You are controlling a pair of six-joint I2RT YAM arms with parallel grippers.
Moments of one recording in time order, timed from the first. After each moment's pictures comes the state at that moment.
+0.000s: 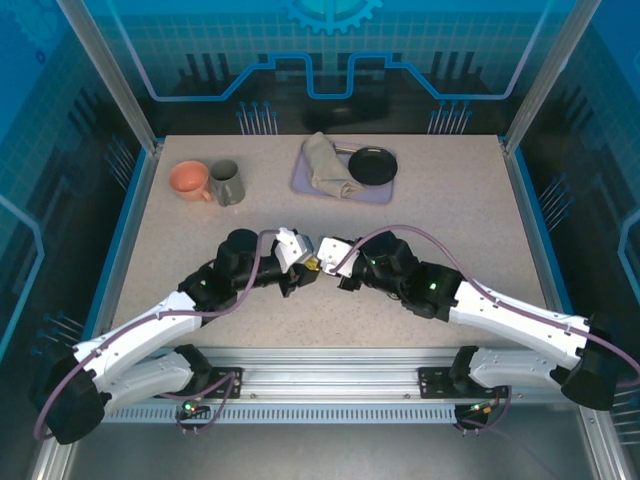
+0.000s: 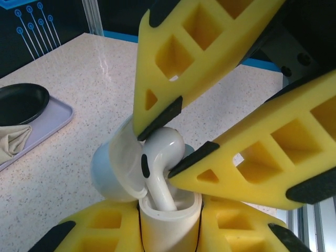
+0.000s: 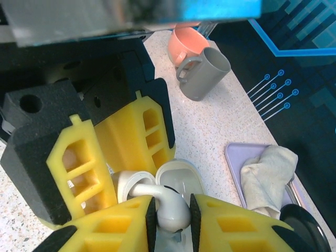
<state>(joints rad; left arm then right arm) -0.68 0.99 0.63 0.04 0.42 0.12 1.00 1.11 0.91 -0.23 0.11 -0.49</state>
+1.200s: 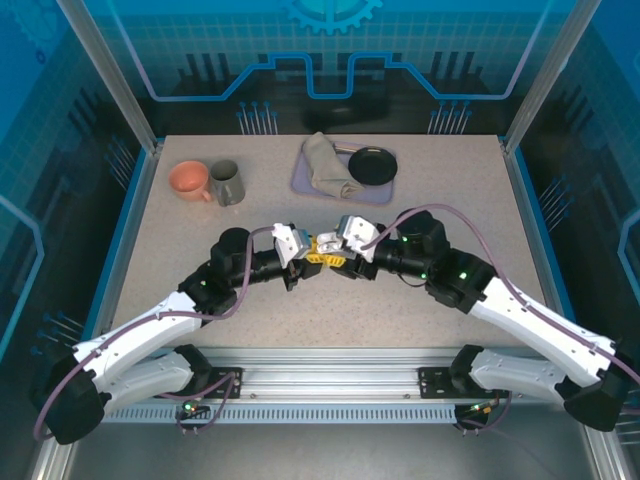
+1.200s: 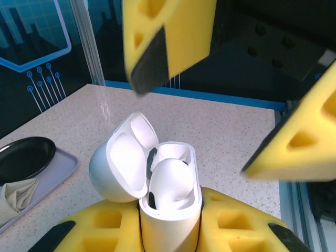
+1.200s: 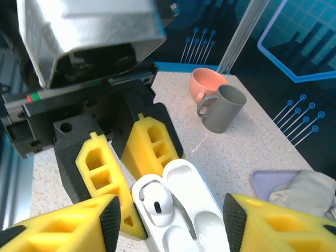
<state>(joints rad) -0.68 0.99 0.63 0.21 0.46 0.12 0.83 1.01 0.99 -0.32 -0.22 -0.37</state>
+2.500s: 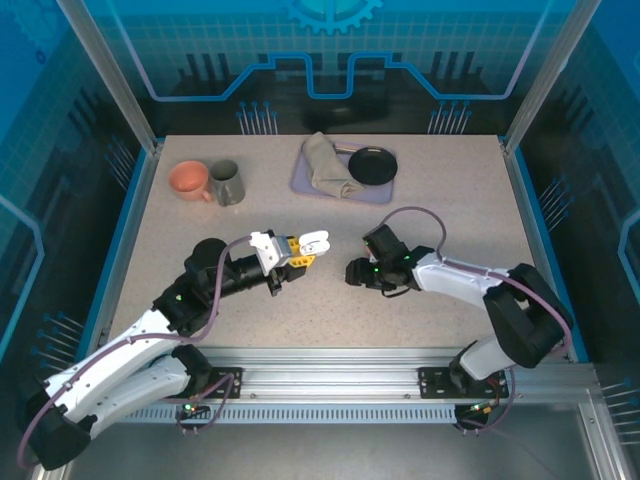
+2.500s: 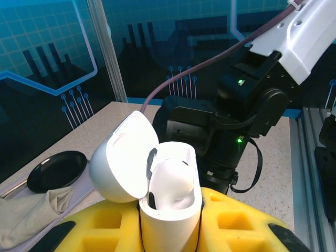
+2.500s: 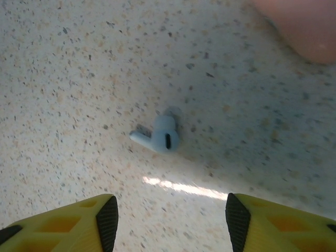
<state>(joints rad) -0.68 0.79 0.62 0.08 0.39 0.17 0.65 1.52 0.78 -0.34 -0.12 0.75</state>
